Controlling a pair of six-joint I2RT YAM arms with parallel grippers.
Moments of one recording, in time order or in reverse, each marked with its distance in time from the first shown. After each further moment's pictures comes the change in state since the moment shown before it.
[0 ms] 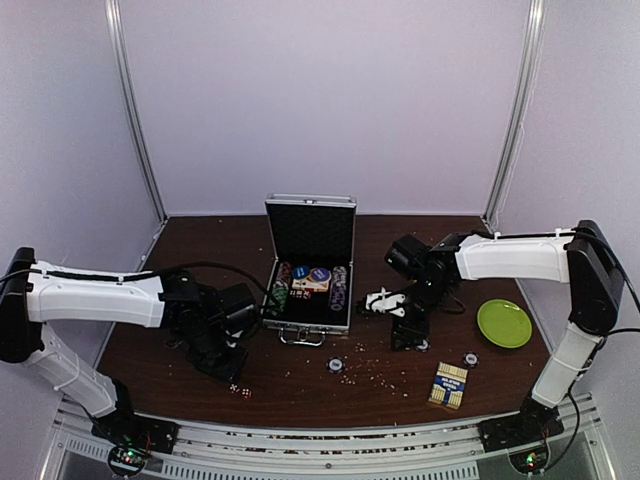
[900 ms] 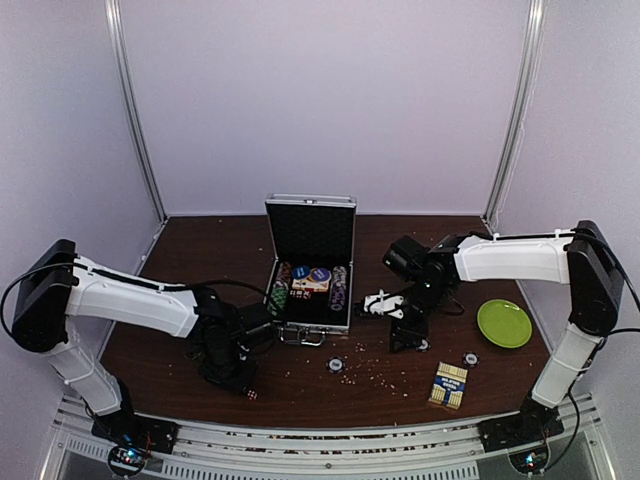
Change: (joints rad) left arm 0.001 0.177 -0.046 0.128 0.022 -0.077; right arm 0.018 0.000 0.000 0.000 0.001 0.000
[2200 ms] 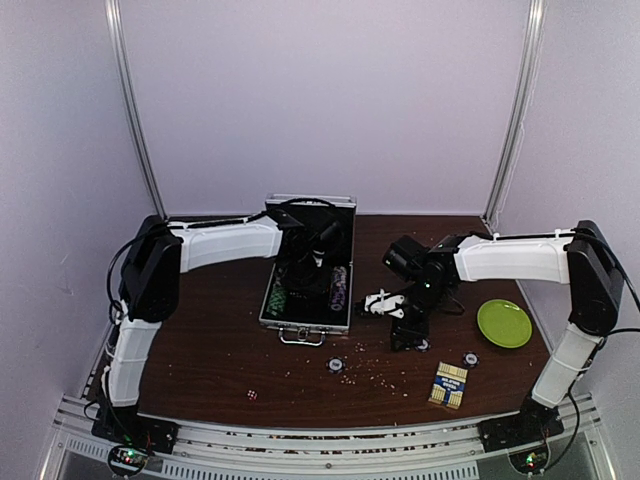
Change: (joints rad) left arm 0.196 0.633 1.014 -0.031 -0.122 0.273; right arm 0.000 0.000 0.000 0.000 0.034 0.004
